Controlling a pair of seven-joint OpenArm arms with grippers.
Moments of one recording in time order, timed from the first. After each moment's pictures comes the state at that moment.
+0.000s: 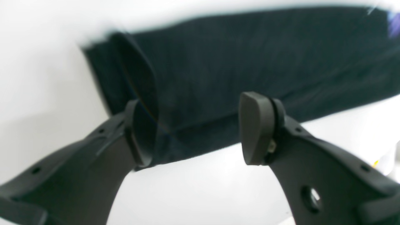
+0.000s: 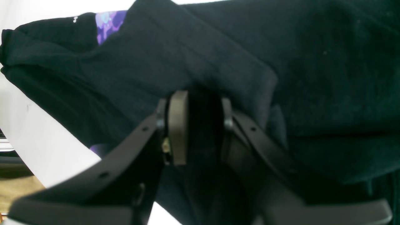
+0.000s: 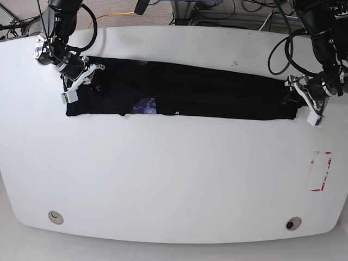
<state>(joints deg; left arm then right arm) 1.1 -20.6 -32.7 85.8 -49.2 -42.8 76.8 -12.3 13.9 26.0 81.2 44.3 42.0 -52.1</state>
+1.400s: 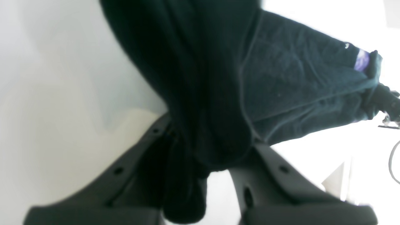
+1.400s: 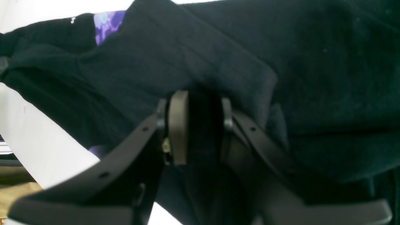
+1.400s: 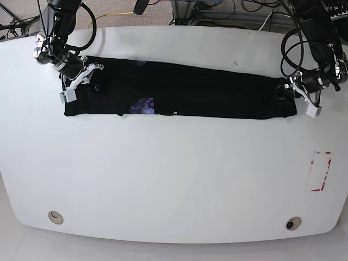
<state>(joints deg) -2.1 -19.3 -34.8 66.3 -53.1 -42.8 73.9 -12.6 13.8 26.4 81.3 44.1 42.0 -51.7</state>
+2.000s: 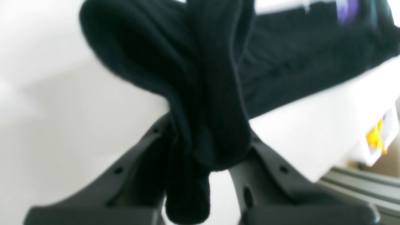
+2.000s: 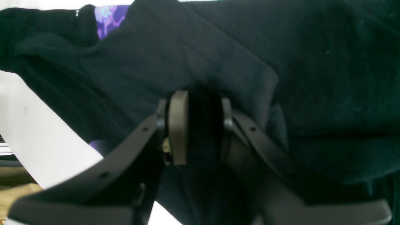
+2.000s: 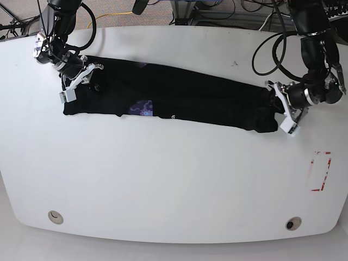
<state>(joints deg) 0.4 -18.2 -19.4 94.5 -52.3 -42.8 77.8 -12.6 13.7 26.5 81.3 44.1 42.0 -51.6</state>
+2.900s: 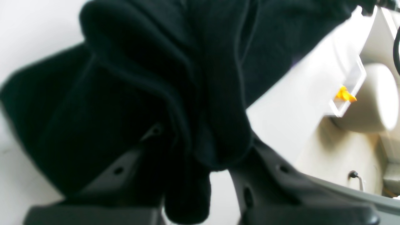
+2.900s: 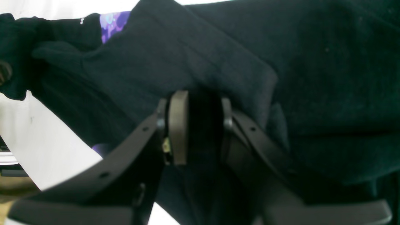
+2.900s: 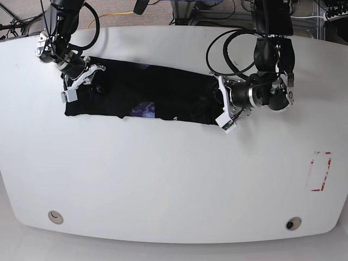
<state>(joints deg) -2.8 -5.1 -3.7 94.0 -44.3 -42.8 79.0 -12.6 12.4 26.4 80.6 44.1 41.8 -49.5</state>
